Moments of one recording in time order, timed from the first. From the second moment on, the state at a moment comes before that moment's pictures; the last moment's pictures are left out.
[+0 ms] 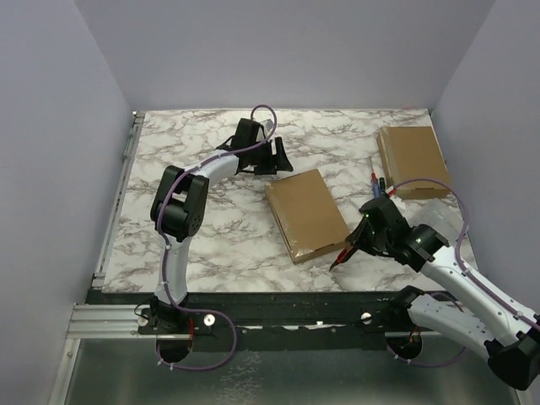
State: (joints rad) left arm -0.40 2.12 1.56 -0.15 0.47 -0.51; right arm 0.65 0.86 0.76 -0.84 0.27 0.97
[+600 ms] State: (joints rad) left arm -0.35 2.01 1.31 -0.06 0.53 -0.56; right arm 0.30 1.19 0.68 -0.42 -0.16 0.76
